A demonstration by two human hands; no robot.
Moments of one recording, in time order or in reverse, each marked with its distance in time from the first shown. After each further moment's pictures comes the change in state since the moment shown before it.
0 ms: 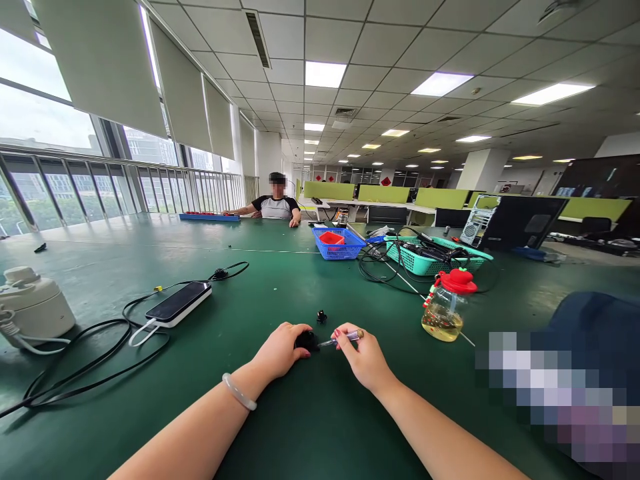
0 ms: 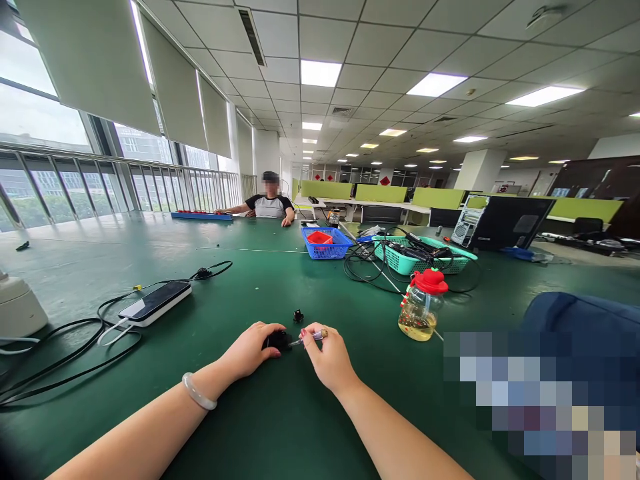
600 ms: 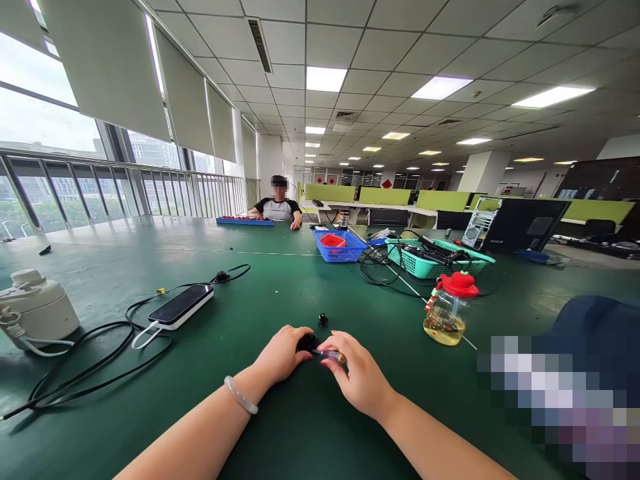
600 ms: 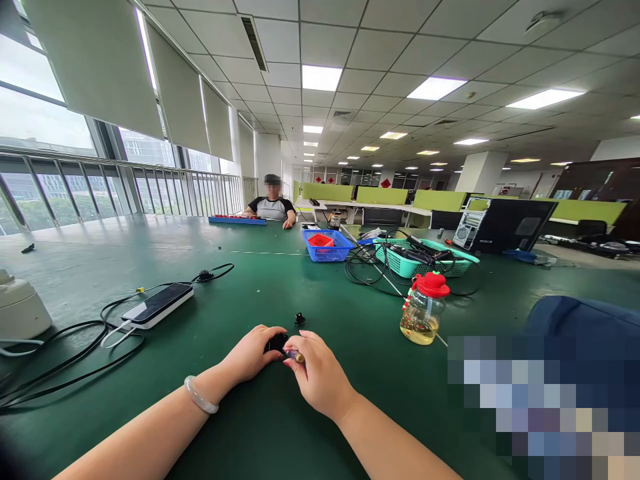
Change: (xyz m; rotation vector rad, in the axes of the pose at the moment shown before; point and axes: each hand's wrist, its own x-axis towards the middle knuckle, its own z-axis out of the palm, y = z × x) left_hand -0.001 -0.002 0.003 0.000 0.021 0.028; right_hand -0.014 -0.009 0.010 -0.098 -0.043 -0.436
